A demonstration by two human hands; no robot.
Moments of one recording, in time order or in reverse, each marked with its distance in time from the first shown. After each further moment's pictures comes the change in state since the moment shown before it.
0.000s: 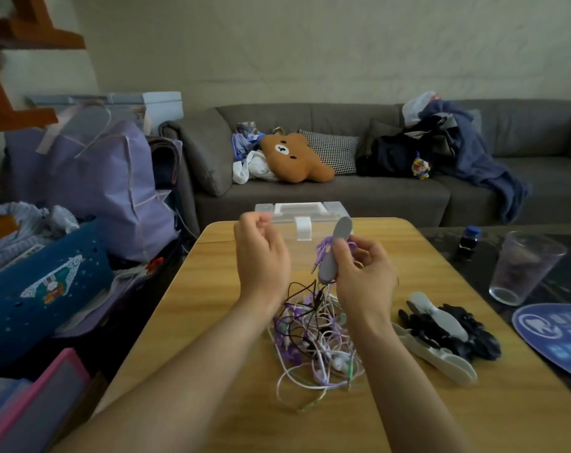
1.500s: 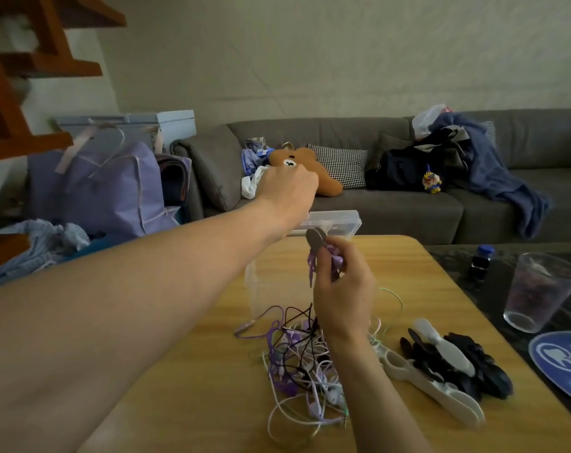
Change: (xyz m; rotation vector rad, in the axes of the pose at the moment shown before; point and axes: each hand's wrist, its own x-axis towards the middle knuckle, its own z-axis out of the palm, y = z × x) left_hand 0.105 0.088 0.037 1.254 -0.433 0.680; right_hand 0.029 0.019 0.022 -0.214 -0.024 -0.480
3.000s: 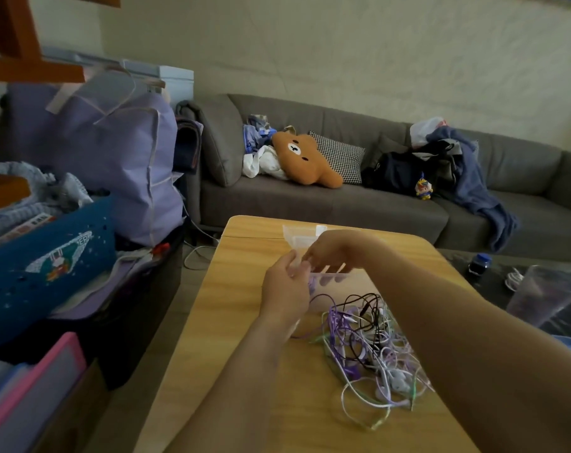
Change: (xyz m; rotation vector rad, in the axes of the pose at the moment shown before) left_hand -0.157 -0.016 0.112 -1.780 -0.071 -0.816; right_hand 0.054 -0.046 0.101 -0.850 -1.234 0.514
